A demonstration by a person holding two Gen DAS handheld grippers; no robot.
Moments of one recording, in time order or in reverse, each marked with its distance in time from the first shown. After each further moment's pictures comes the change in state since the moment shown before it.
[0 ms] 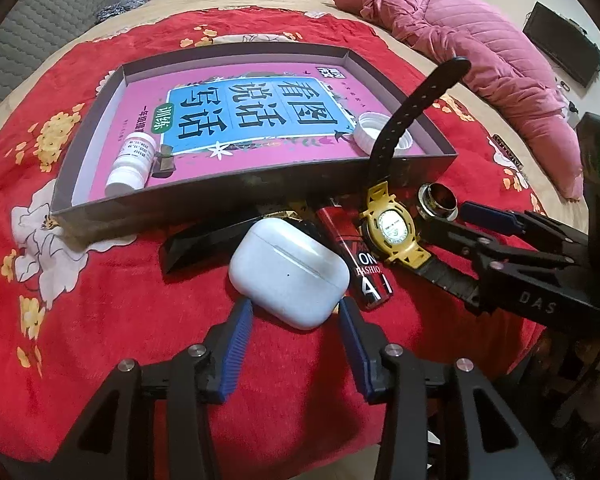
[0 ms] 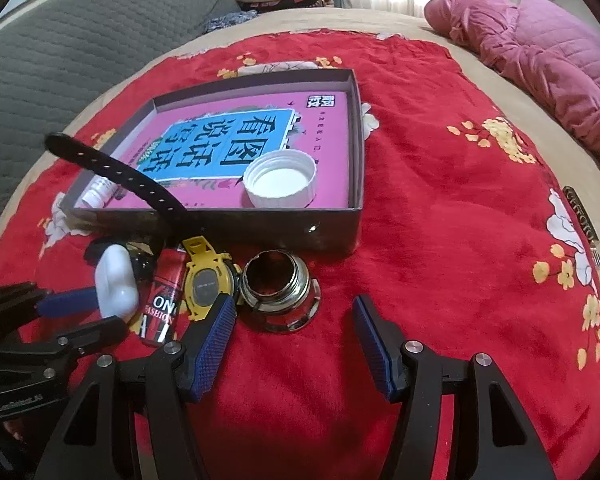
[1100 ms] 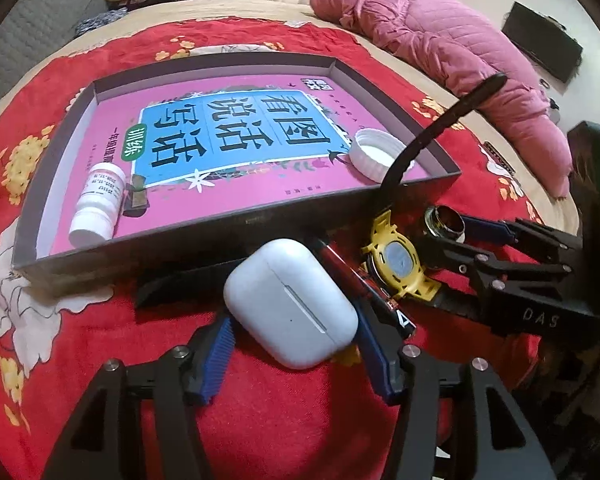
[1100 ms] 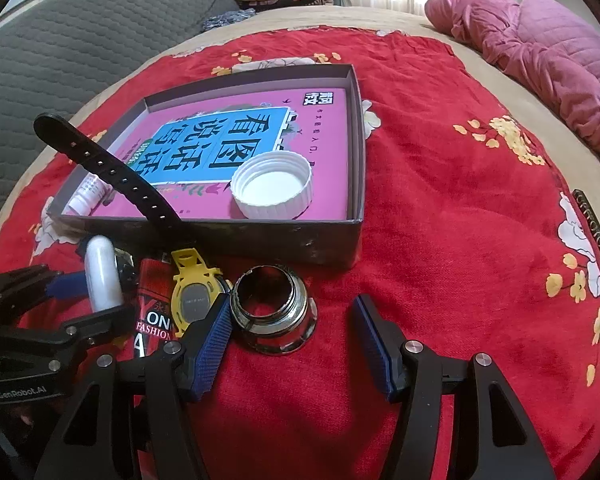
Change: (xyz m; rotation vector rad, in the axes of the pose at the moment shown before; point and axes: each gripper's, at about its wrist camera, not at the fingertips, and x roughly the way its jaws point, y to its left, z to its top) left arm 0.022 0.009 0.018 0.059 -0.050 -0.078; right arm 0.014 -0.006 0.008 0.015 0.000 0.010
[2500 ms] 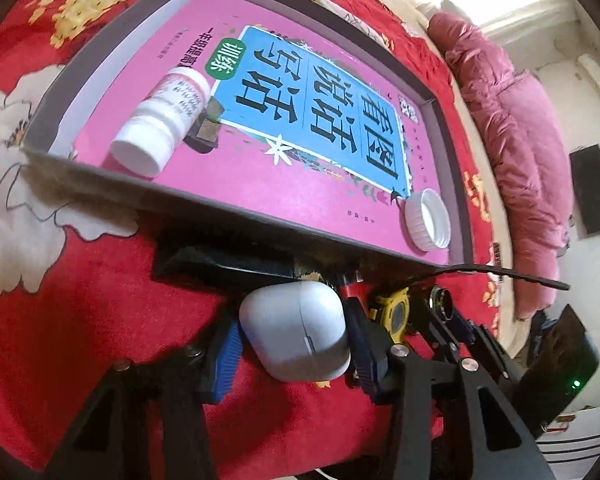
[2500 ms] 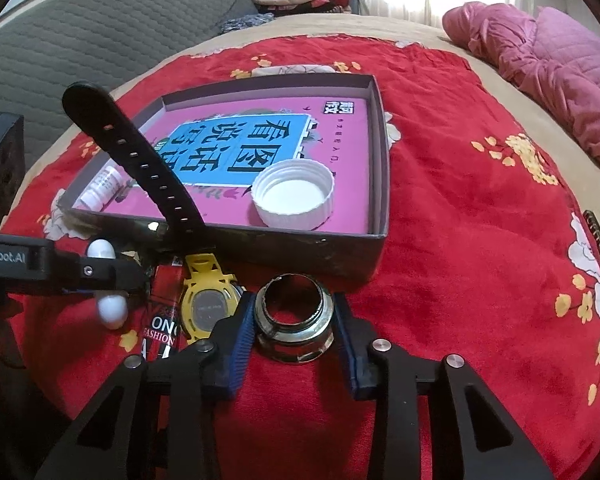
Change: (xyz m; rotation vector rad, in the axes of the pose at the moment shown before) left arm 0.006 0.056 0.012 -0.562 0.138 -0.152; right arm 0.000 0.008 -0.001 -0.052 -0.030 0.034
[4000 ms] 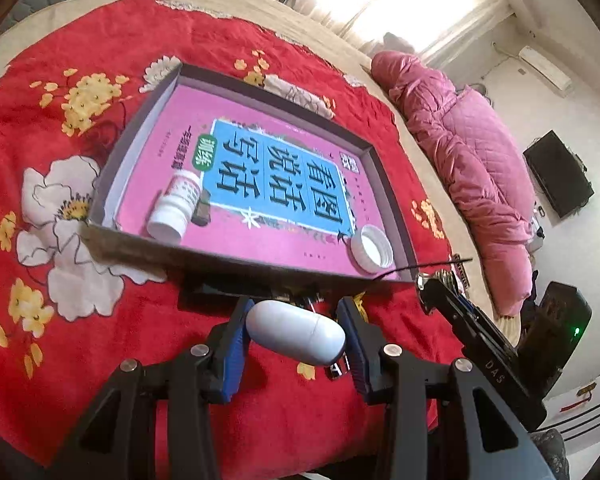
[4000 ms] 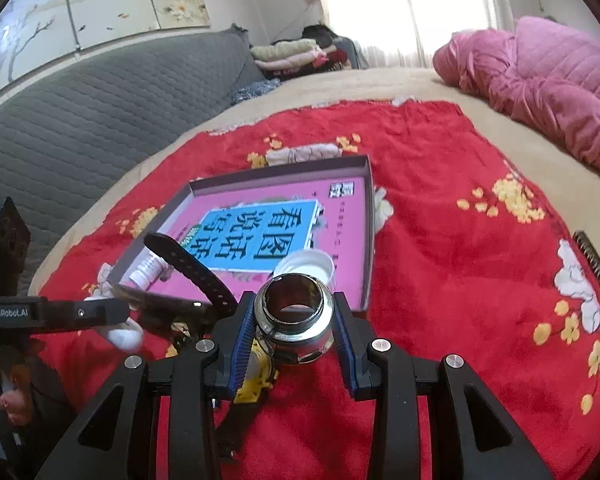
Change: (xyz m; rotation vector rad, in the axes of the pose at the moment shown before) left arm -0.070 -0.005 -0.014 0.157 -0.223 -0.071; right arm -0.056 -0.010 0.013 0.059 -0.252 0.088
